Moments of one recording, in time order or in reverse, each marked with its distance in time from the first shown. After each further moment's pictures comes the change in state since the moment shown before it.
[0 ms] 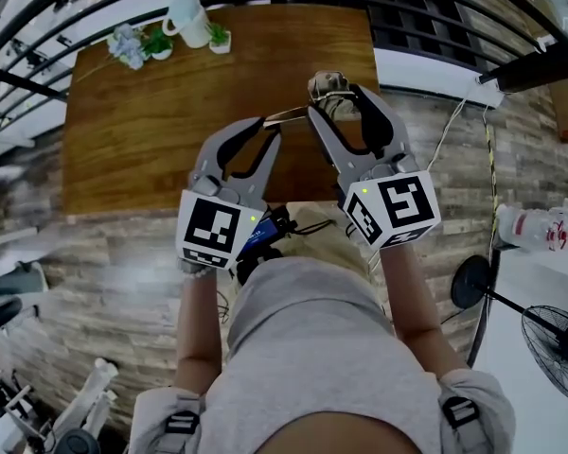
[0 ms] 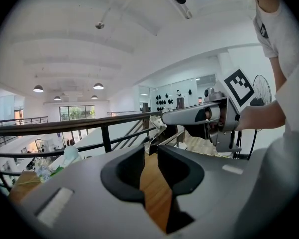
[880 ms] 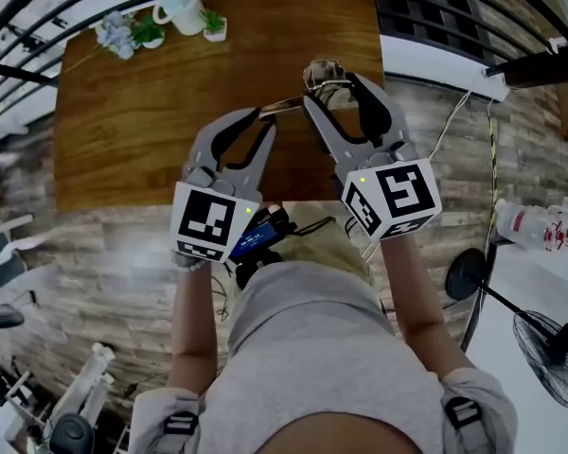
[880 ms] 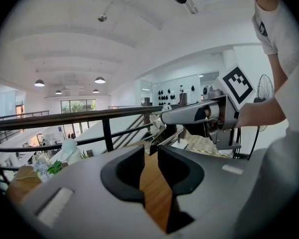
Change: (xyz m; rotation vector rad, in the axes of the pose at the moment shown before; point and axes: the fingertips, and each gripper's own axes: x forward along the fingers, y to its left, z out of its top) left arm 0.023 0.017 -0.015 -0.032 0.056 0.007; right arm 0.030 -0.015 -0.016 0.021 0.069 0.040
